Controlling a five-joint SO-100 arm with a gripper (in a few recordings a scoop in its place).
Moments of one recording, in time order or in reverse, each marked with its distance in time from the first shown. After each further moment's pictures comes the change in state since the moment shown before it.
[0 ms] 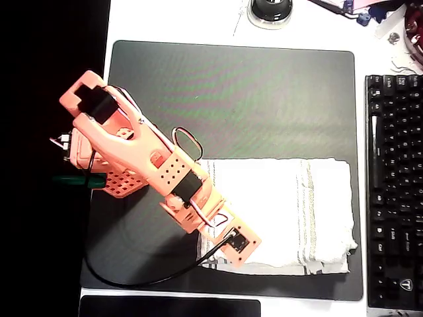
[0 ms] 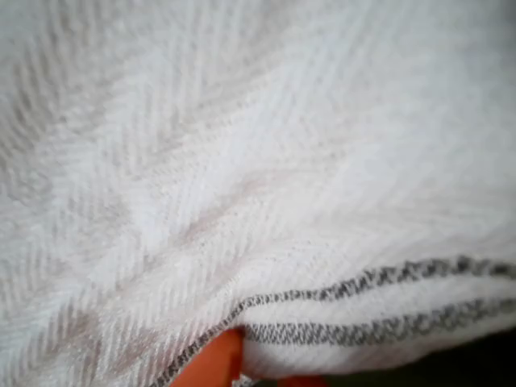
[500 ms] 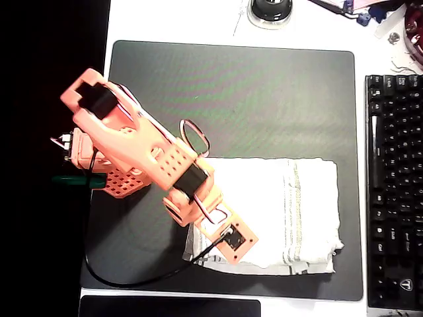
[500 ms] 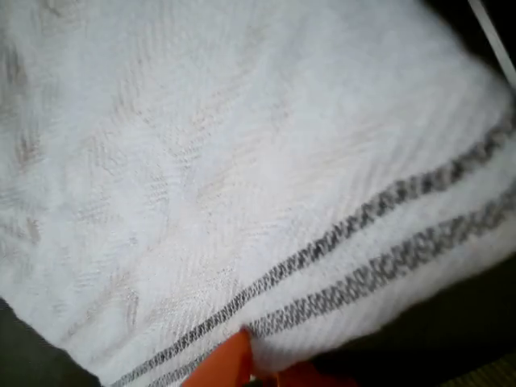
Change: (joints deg) arm -0.1 10.1 -19.5 34.3 0.9
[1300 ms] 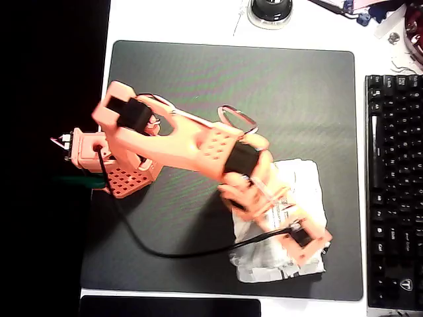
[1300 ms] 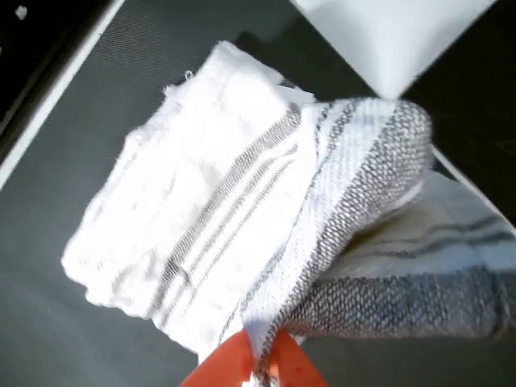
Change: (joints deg) arm -15.3 -30.1 -49.1 4.0 19.1
